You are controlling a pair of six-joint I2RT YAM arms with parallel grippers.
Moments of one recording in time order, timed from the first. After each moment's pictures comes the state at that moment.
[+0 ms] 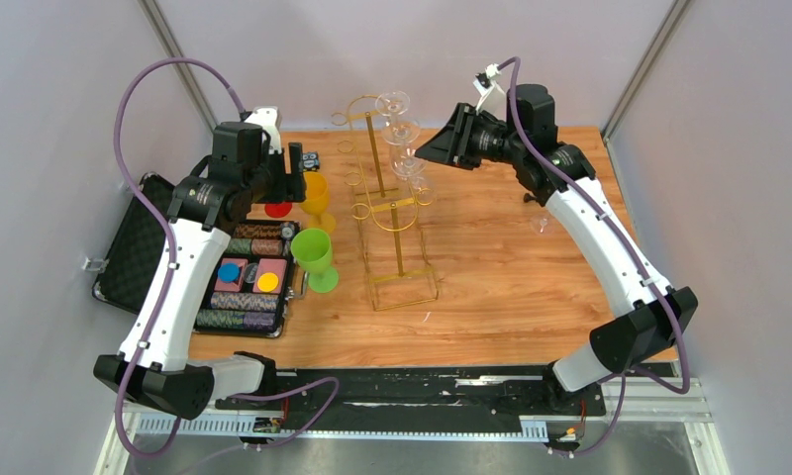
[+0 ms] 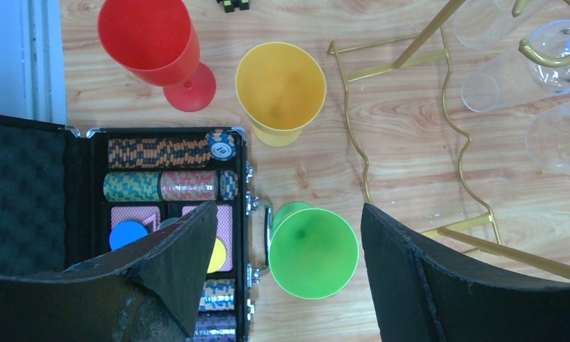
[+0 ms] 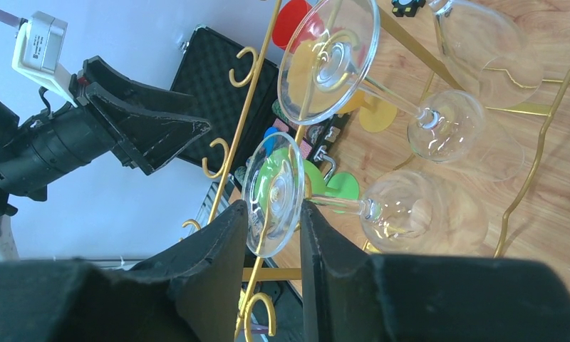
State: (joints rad) left arm -0.26 1.24 1.55 -0.94 -0.11 -0.18; right arm 0.42 1.53 1.68 -0.47 -0.57 0.66
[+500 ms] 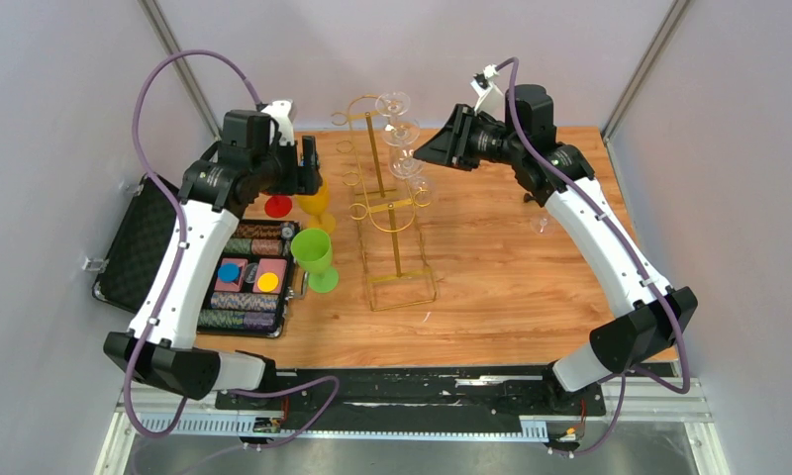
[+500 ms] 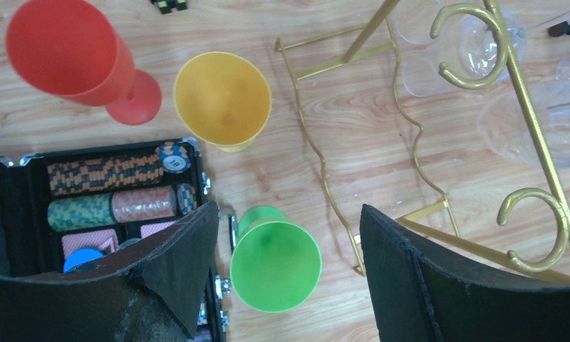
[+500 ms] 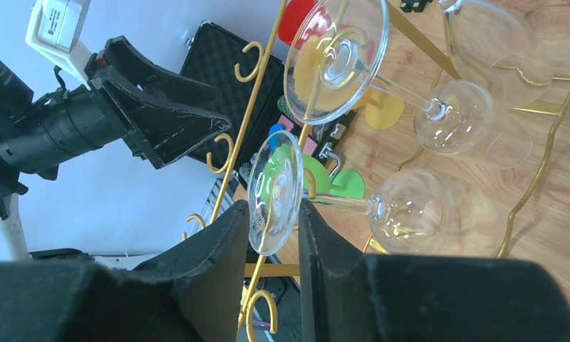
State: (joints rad) left arm -0.26 1.33 1.61 -0.94 0.03 -0.18; right arm 0.43 1.53 1.68 -0.47 -0.58 0.67
